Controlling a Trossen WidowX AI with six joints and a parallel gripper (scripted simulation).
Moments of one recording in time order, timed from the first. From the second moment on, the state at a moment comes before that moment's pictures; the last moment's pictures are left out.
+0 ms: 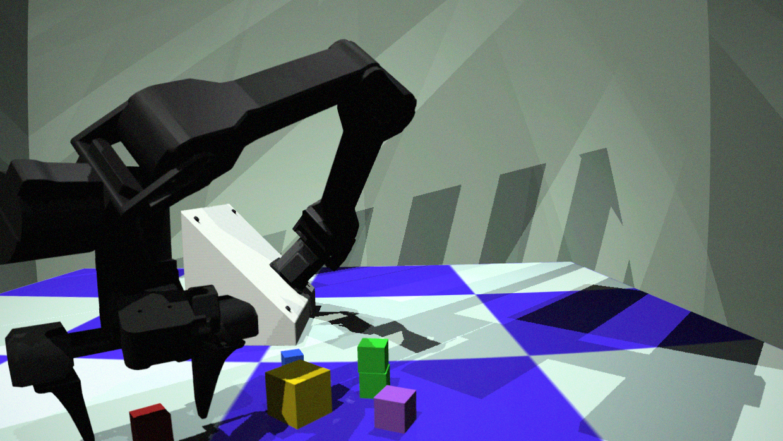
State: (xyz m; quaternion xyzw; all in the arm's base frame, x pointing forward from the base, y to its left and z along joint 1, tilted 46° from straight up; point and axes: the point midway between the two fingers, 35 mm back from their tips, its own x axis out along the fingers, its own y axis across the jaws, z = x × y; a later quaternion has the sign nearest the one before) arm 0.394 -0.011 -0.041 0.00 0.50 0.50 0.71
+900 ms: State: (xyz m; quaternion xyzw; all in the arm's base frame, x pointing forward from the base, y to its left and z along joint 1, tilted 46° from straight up) arm 0.392 -0.011 -0.041 0.00 0.50 0.49 0.71
